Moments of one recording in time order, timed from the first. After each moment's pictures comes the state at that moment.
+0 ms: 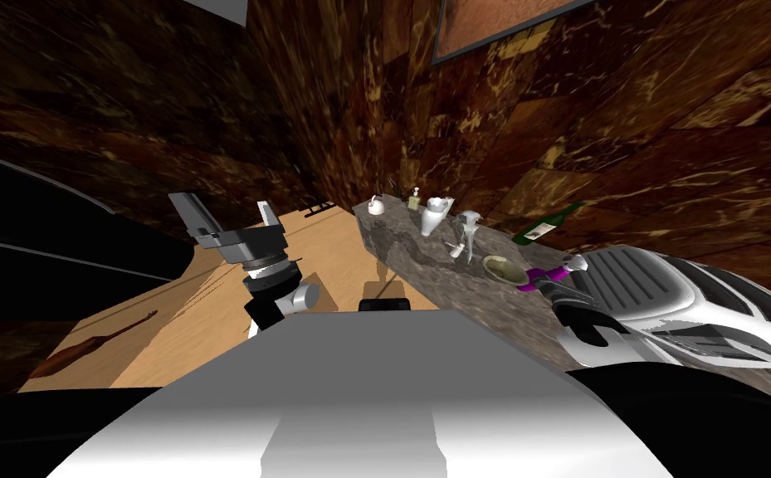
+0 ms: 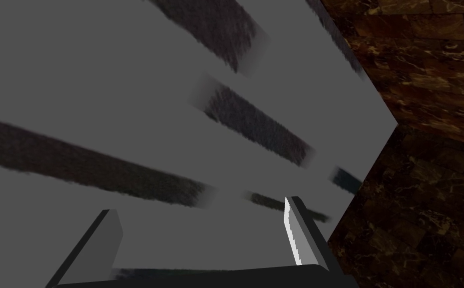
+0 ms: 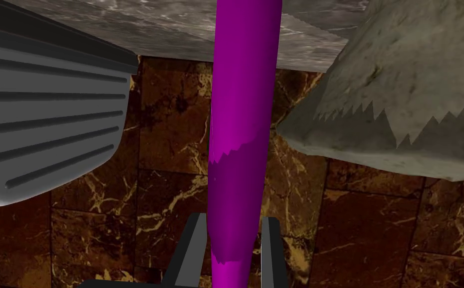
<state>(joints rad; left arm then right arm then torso) 0.45 -0.02 0.06 -2.39 0.05 -0.65 0.04 0.69 -0.68 -0.54 -1.61 0.32 0.11 0.37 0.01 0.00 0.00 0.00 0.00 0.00</state>
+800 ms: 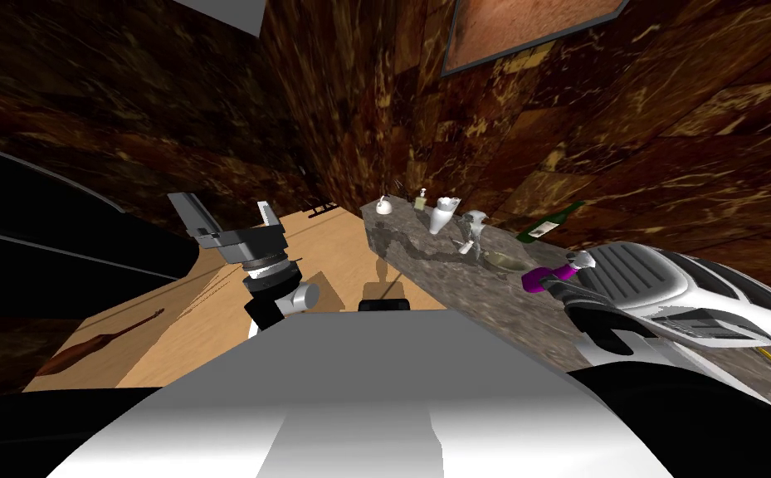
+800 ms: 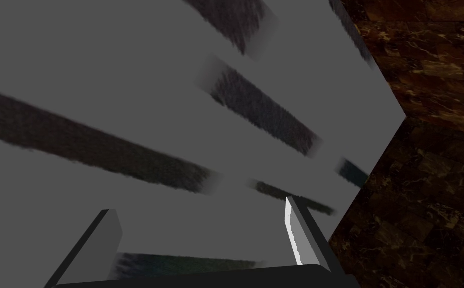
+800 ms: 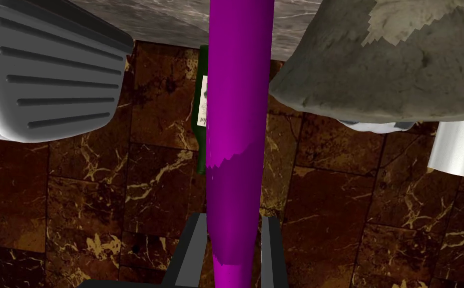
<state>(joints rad) 0.45 -0.02 0.06 -2.39 0.05 -0.65 0.04 0.83 -0.76 -0.54 -1.75 0.31 0.19 0.31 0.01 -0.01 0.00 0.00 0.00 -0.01</state>
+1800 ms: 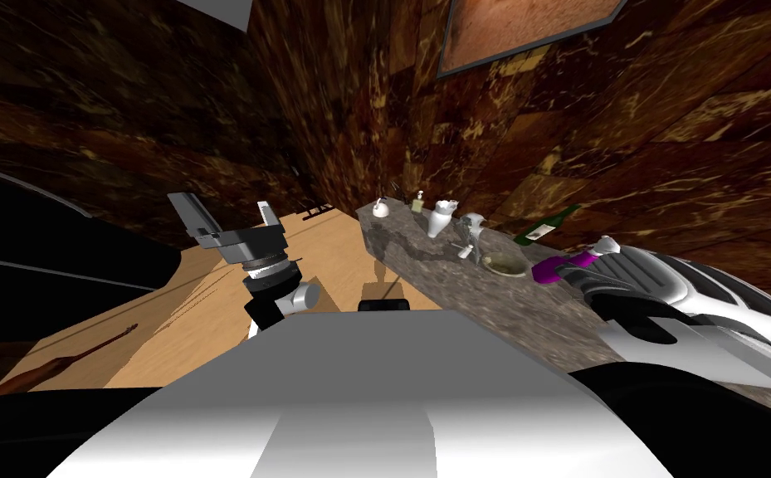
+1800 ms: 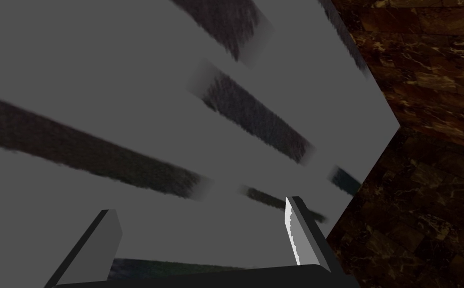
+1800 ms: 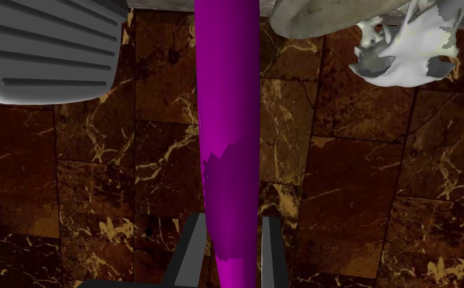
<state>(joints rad) 0.45 -0.02 0.06 -2.39 0.05 -0.65 0.04 0.89 -0.90 -0.61 -1.83 0.12 0.30 0.29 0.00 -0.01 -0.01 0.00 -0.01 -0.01</state>
